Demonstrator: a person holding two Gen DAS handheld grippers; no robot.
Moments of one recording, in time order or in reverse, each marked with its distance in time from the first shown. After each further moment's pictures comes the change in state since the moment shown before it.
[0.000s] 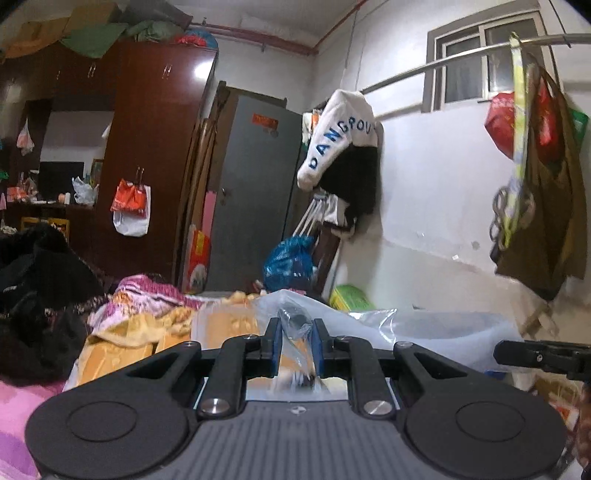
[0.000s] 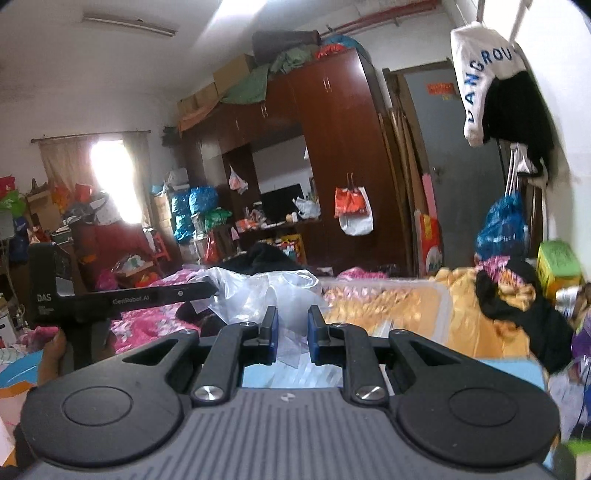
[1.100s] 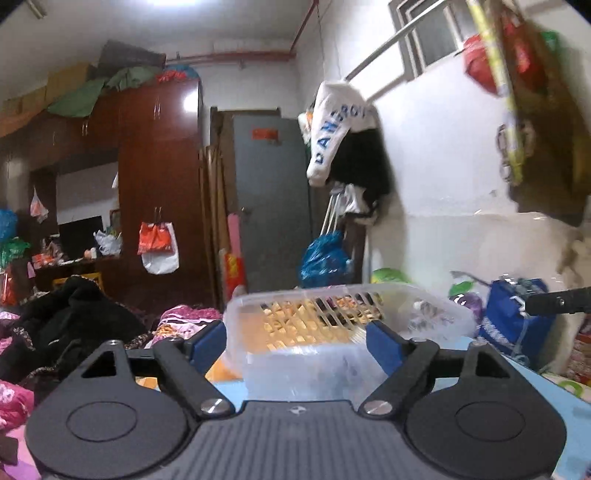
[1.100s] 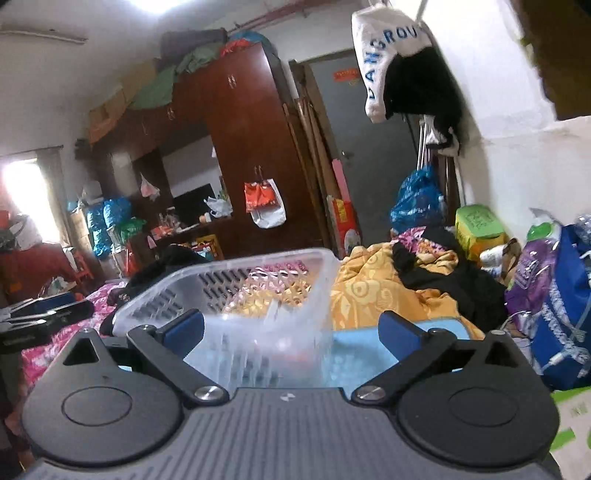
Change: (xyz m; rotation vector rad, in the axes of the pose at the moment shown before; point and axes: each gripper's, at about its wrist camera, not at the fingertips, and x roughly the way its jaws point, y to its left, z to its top) left arm -0.035 -0.023 -0.058 0.228 -0.040 0.125; right arm -0.039 -0.041 -0.072 0.098 0.002 -0.274
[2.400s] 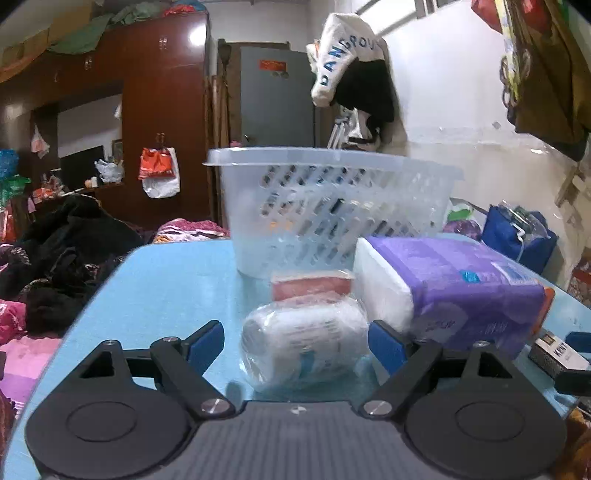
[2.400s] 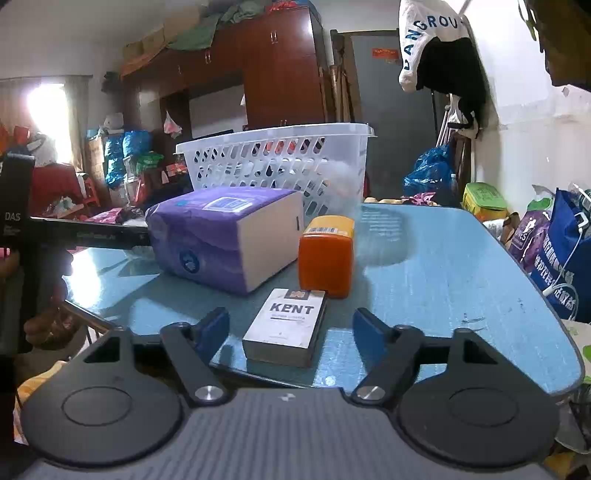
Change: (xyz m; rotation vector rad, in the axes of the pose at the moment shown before) left arm 0.007 -0.021 -0.110 -0.042 0.235 0.001; right arm -0.023 0.047 -0.124 -0.169 0.103 0.002
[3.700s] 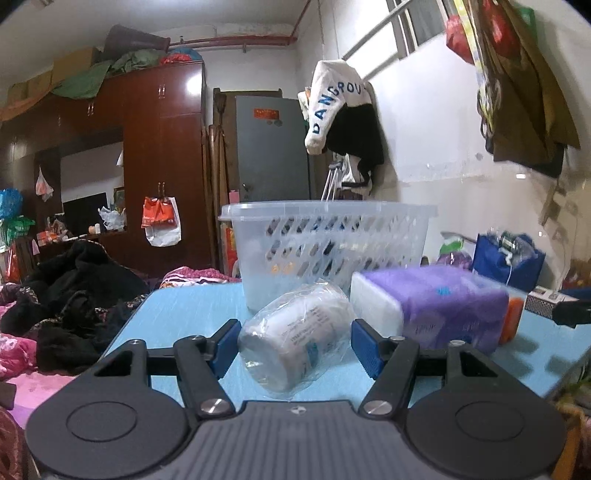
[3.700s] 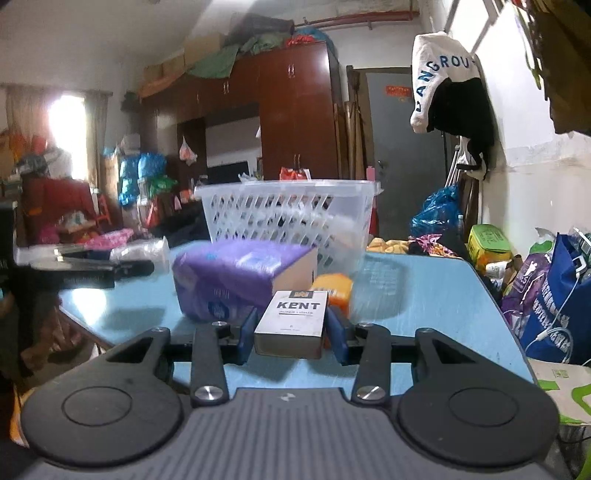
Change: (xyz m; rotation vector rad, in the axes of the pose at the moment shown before) left arm -0.054 0.009 -0.001 0.027 -0.182 0.001; right arm -0.035 -0.007 0.032 -0.008 -0.124 0.053
